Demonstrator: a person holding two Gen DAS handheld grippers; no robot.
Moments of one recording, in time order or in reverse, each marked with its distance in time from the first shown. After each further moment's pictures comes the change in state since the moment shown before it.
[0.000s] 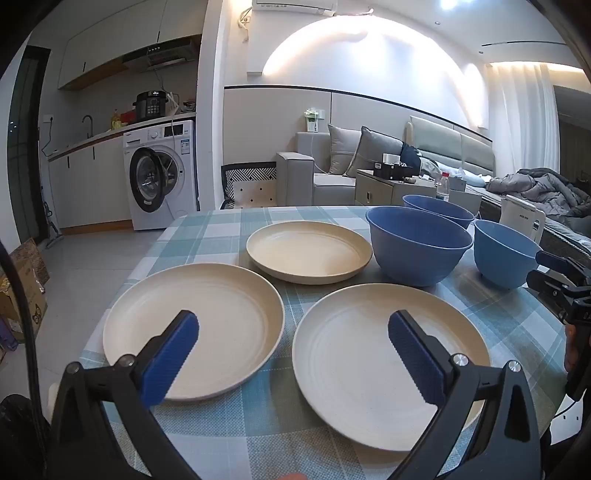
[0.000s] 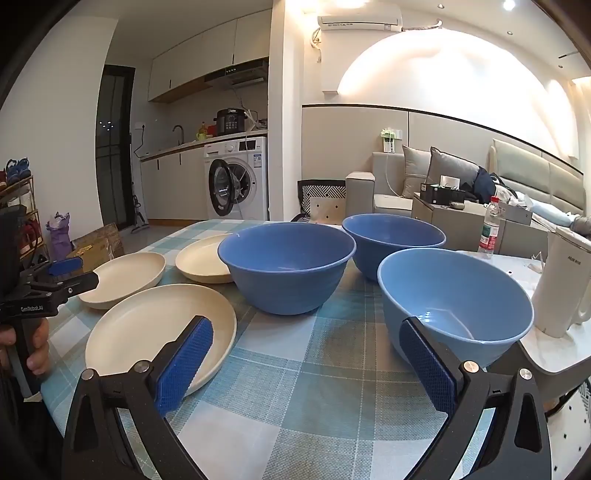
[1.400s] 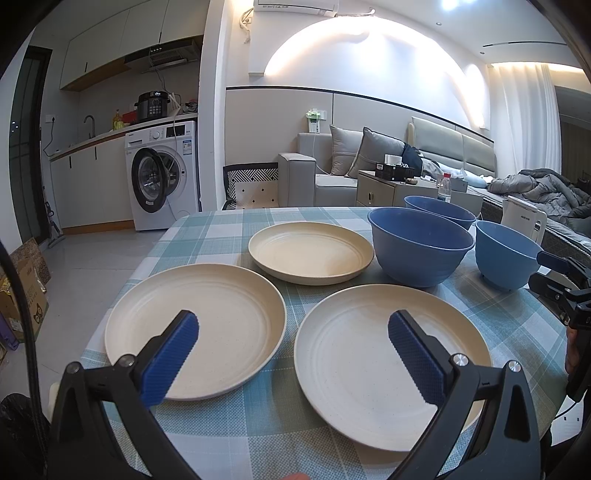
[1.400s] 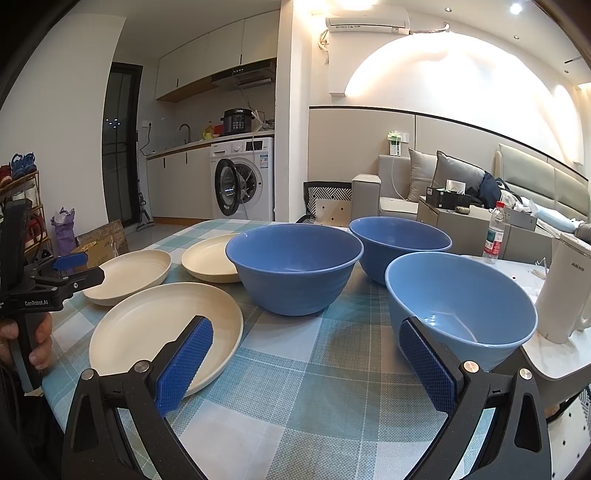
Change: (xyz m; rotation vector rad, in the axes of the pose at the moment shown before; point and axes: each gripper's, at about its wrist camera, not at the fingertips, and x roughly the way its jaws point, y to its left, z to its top) left arm -0.002 0.004 0.002 -0.007 -0.008 0.002; right arm -0.002 0.003 0.003 -0.006 -0.010 0.002
